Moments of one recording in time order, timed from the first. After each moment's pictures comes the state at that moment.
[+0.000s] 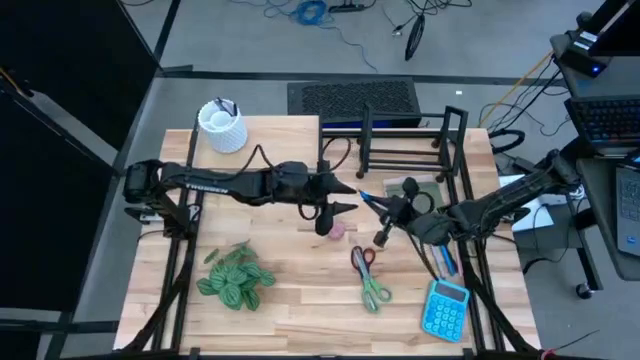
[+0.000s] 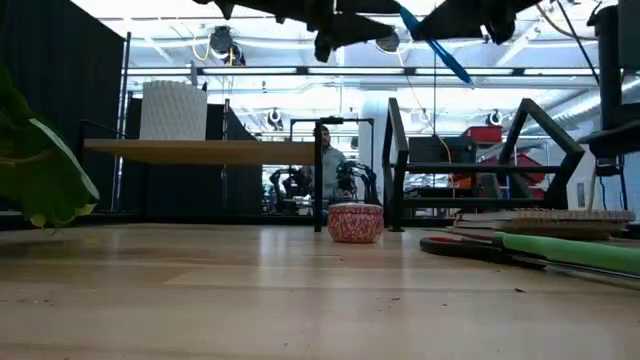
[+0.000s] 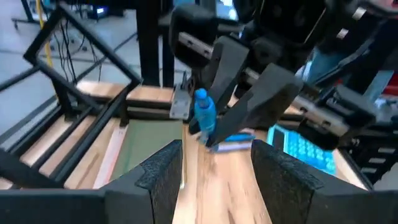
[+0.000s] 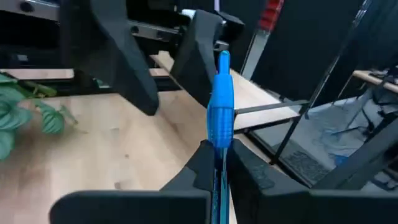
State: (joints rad) left arm 0.04 1.63 1.20 0.25 0.09 -0.07; right arm 0.37 1.15 0.72 0.13 0.94 0.07
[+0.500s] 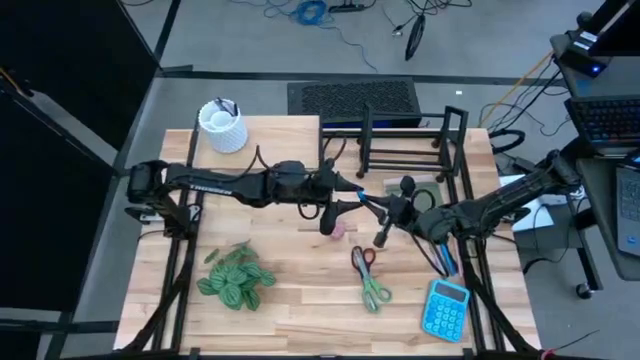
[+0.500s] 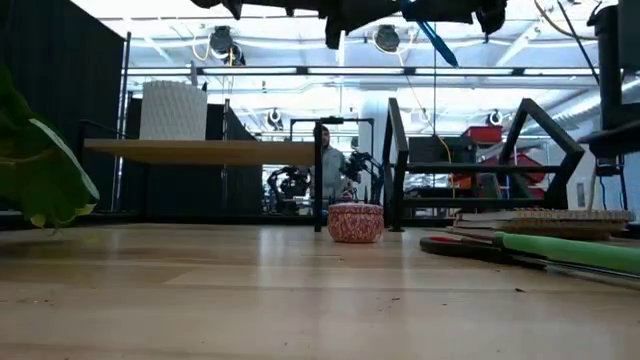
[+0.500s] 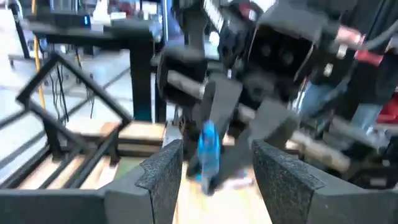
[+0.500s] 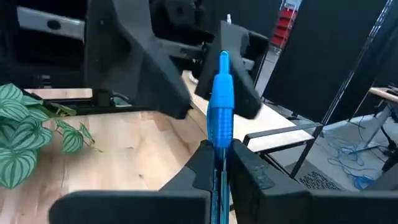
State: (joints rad) left arm 0.04 1.67 1.20 0.42 0.11 -0.07; right arm 0.37 1.15 0.72 0.25 0.88 -0.02
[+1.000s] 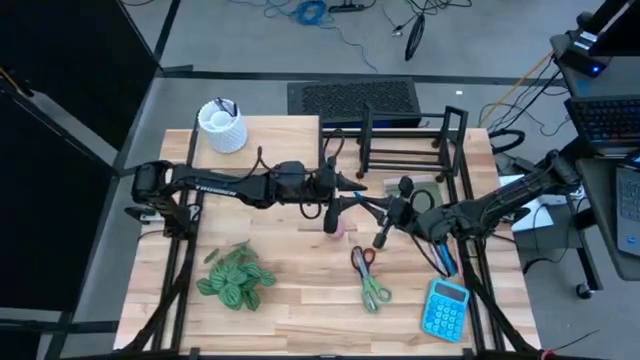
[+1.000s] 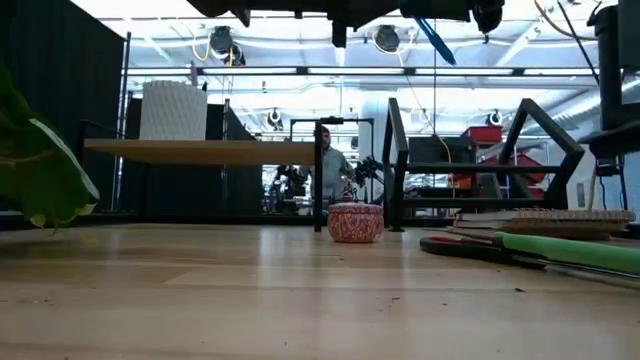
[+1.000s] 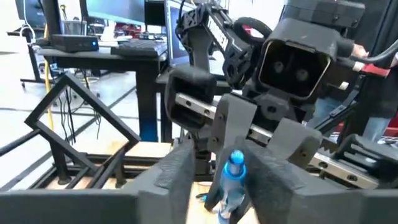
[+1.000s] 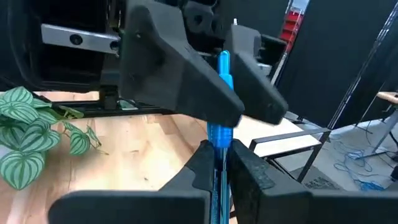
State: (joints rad) left arm 0.04 1.70 1.20 0.51 0.09 -0.04; right arm 0.37 1.16 0.72 0.28 0.86 -0.04
